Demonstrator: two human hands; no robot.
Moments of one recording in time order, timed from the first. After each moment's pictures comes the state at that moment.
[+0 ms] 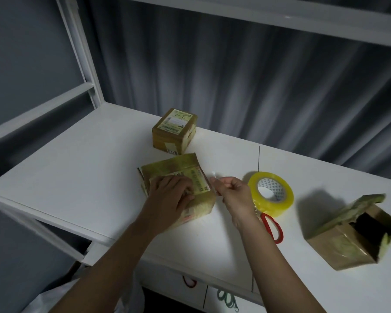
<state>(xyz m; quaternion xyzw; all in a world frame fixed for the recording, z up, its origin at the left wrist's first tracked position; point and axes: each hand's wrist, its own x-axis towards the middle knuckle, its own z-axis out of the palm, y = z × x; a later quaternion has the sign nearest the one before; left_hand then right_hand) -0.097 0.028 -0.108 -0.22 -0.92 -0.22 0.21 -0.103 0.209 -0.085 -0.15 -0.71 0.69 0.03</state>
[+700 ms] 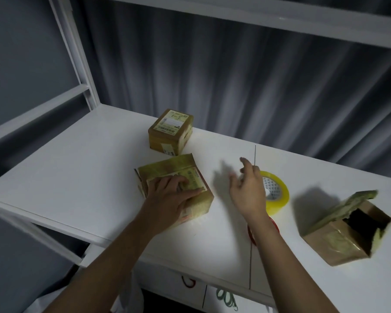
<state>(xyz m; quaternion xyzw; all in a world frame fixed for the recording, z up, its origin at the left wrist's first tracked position) -0.099 0.027 -0.114 -0.26 -0.93 -0.13 0.21 -0.103 0.238 -0.069 -0.08 -0.92 0.33 0.17</state>
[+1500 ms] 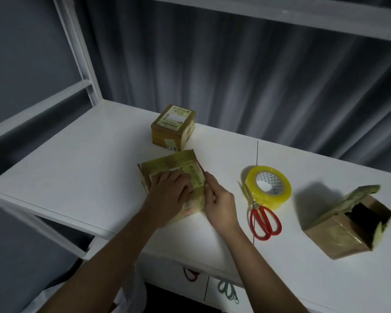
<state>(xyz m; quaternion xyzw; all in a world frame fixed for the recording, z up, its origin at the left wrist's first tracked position) -0.103 0.029 -0.117 -0.23 -0.92 -0.20 0.24 -0.075 0.188 -0.104 0.05 -0.86 0.49 0.12</state>
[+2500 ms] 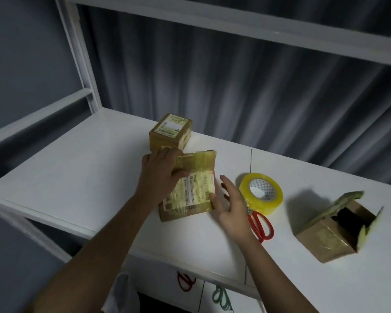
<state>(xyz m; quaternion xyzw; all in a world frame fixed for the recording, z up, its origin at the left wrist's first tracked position) -0.119 0.025 -0.052 -0.14 -0.93 -0.23 0.25 -0.068 0.226 -0.111 0.01 -0.85 0.51 0.10</state>
